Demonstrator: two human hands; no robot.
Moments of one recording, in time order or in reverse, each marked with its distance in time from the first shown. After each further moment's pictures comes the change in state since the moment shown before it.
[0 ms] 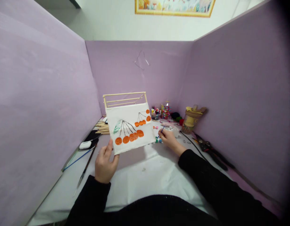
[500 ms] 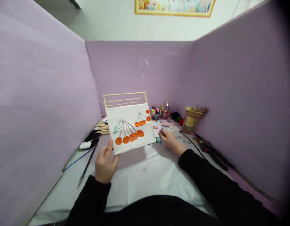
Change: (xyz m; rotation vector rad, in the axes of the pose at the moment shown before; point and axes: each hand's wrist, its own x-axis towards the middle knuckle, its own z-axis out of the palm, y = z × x) left_hand -0.001 -0.001 0.001 -0.003 -0.017 -0.025; right_hand 0.002 0.002 0.000 -0.021 -0.014 0.005
